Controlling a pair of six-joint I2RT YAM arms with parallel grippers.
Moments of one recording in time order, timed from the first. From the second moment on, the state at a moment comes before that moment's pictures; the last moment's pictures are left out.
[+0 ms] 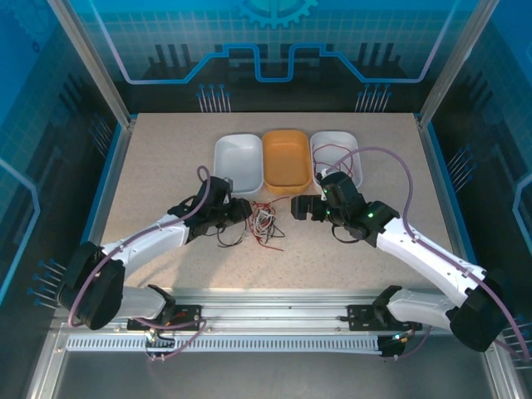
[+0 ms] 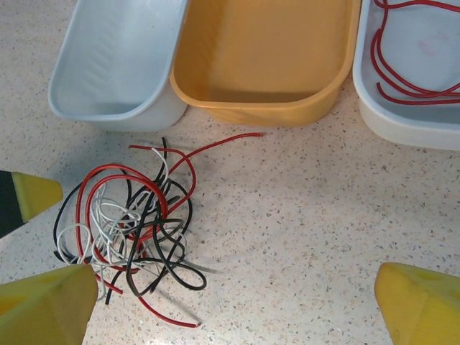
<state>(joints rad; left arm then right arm) -0.51 1.33 0.73 -0.21 0.16 -0.87 0.66 1.14 0.91 -0.54 0.11 0.54</state>
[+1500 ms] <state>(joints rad) -0.51 1.17 0.86 -0.32 0.38 -0.63 0.69 1.20 0.83 -0.20 -0.15 0.41</state>
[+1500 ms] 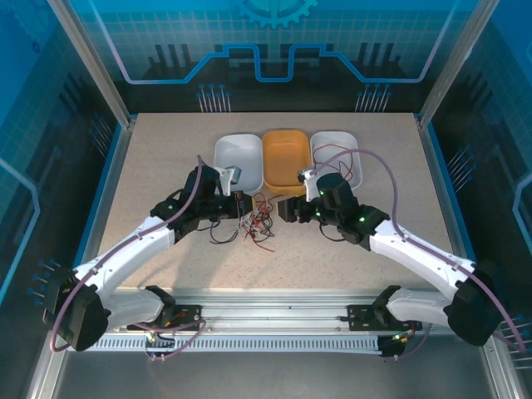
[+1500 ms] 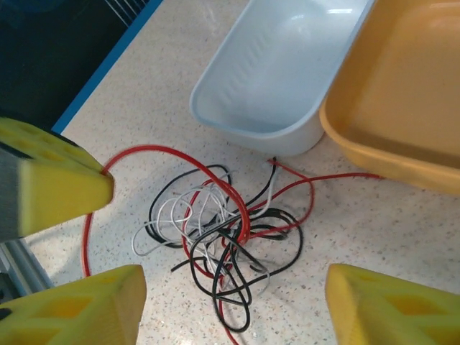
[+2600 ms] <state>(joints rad) -0.51 1.07 0.90 -0.32 0.48 -0.63 0.75 1.38 0.85 -0.08 0.00 0.40</state>
